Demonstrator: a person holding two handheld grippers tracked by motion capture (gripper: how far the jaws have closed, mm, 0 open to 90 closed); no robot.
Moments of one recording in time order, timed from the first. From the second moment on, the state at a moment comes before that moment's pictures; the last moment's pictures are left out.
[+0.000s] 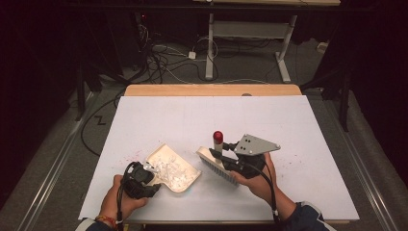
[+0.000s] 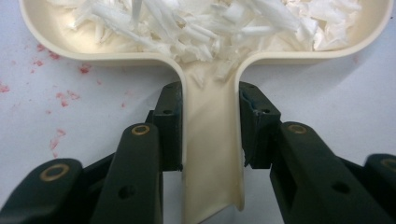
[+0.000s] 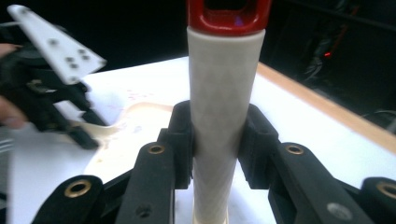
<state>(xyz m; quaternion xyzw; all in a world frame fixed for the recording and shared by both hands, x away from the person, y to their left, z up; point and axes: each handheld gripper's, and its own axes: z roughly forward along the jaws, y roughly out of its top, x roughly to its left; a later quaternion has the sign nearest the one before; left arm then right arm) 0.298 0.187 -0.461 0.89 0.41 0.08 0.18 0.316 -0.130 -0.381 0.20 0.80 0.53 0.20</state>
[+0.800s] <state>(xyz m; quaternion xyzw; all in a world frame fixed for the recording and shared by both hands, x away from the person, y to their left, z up) 0.297 0.185 -0.462 0.89 0.41 0.09 0.19 0.317 -0.120 -0.336 0.16 0.78 0.58 0.18</state>
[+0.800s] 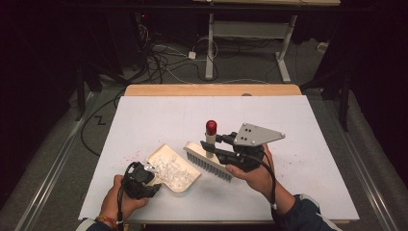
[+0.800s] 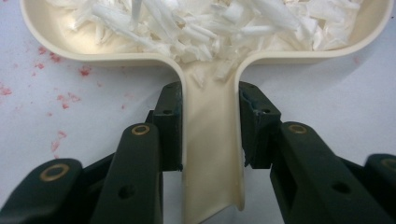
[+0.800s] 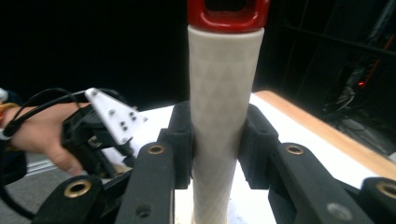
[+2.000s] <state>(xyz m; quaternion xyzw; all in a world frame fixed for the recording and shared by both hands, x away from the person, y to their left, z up) 0.306 0.178 -0.457 0.89 0.41 0.09 0.18 0.326 -0.080 -0.355 0.11 0.82 0.53 0.18</state>
